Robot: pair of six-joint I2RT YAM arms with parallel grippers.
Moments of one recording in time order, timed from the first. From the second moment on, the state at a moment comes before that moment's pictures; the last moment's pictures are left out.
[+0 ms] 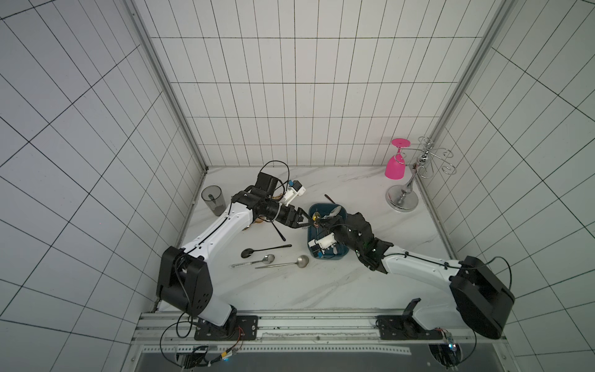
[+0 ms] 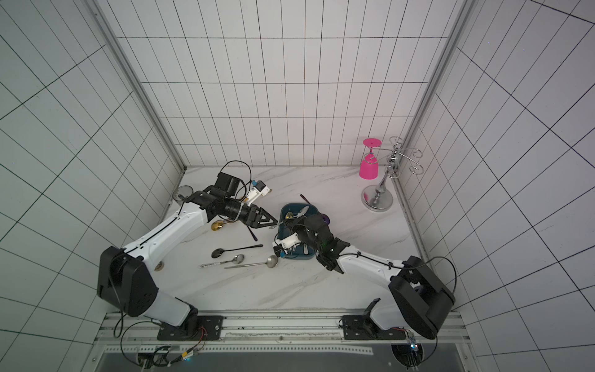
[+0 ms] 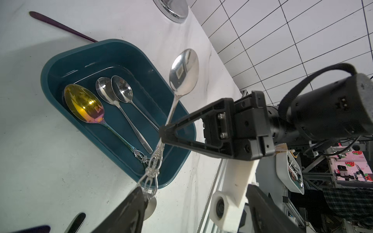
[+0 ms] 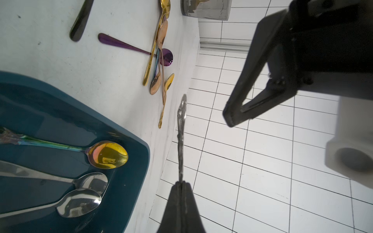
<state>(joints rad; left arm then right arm) -0.40 1.54 1.28 -0.71 0.91 -0.04 0.89 1.36 0.66 0.41 0.00 -1.67</state>
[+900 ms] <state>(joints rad) -0.37 1.68 1.23 -0.63 1.25 -0.12 0.93 1.28 0.66 0.43 0.03 -1.73</state>
